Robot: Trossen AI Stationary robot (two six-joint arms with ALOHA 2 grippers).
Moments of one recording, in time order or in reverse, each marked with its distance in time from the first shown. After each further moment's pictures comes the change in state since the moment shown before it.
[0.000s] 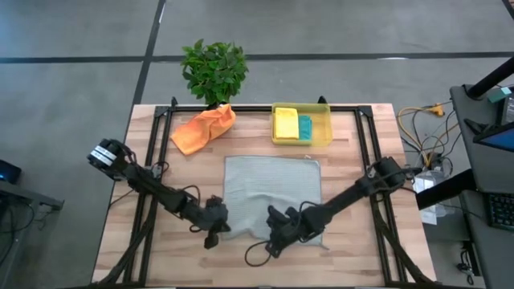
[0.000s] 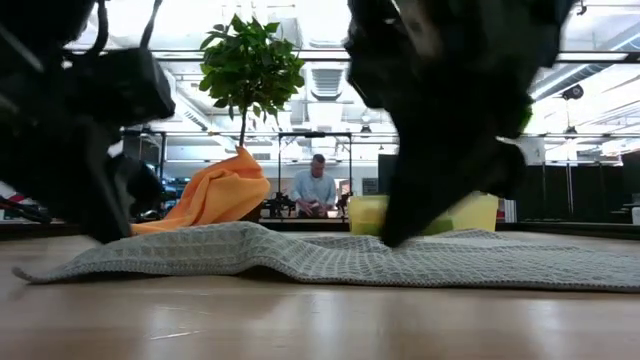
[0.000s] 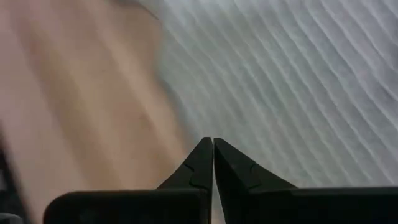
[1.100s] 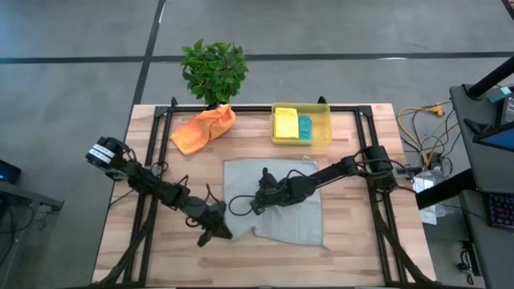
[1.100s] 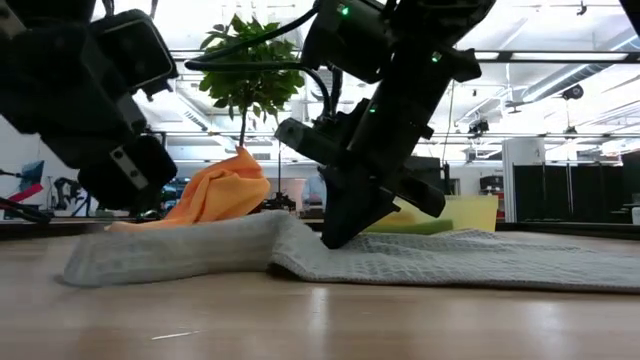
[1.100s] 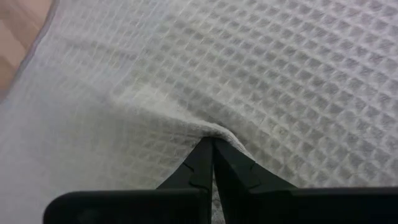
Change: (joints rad) left arm 0.059 -0.032 -0.140 0.511 0.247 -0.067; right arm -0.297 0.073 -0.007 0.002 0.077 0.011
